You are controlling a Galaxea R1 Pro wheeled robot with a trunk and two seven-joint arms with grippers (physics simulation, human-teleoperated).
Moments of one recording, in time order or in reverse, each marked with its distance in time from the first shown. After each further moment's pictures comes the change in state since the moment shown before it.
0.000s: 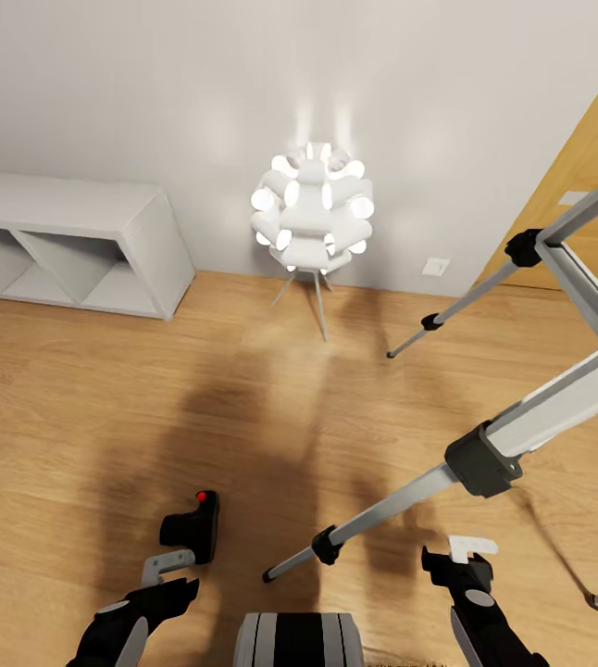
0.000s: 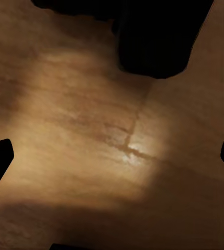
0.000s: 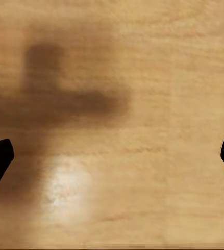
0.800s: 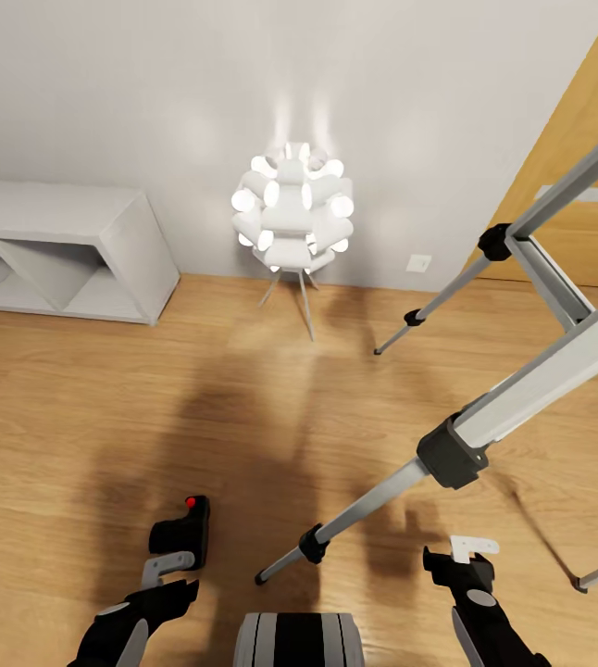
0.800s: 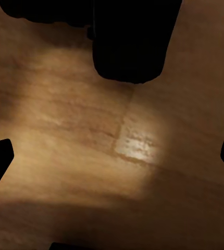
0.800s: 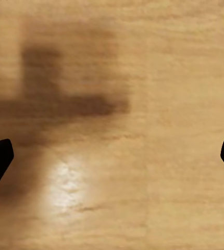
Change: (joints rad) left arm 0.000 -0.002 0.002 0.012 0.000 -0.010 0.002; right arm 0.000 -0.004 -0.004 0.000 -0.001 -0.002 0.001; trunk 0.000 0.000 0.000
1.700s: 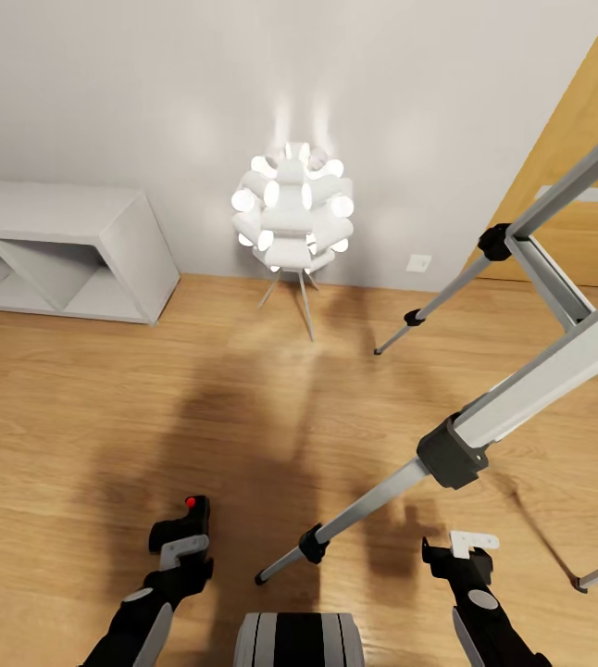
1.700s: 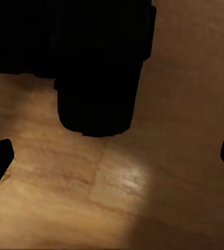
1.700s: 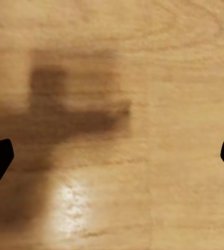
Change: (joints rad) left arm -0.105 -0.046 -0.007 0.186 -0.041 -0.190 -0.003; right arm 0.000 -0.003 0.002 0.000 0.001 -0.082 0.012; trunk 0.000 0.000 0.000
